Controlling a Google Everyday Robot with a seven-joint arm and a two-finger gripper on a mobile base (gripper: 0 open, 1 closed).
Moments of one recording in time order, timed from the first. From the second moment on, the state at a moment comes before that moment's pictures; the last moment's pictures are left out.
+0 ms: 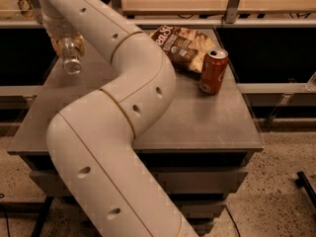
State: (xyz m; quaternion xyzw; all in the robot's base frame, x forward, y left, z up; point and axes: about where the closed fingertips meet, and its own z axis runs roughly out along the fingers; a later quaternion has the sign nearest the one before) arm 0.751 0.260 0.865 -0.15 0.98 0.07 0.13
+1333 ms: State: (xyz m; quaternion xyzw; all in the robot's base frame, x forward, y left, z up) arm 0.757 0.205 0.942 -0.23 0.93 0.16 0.25
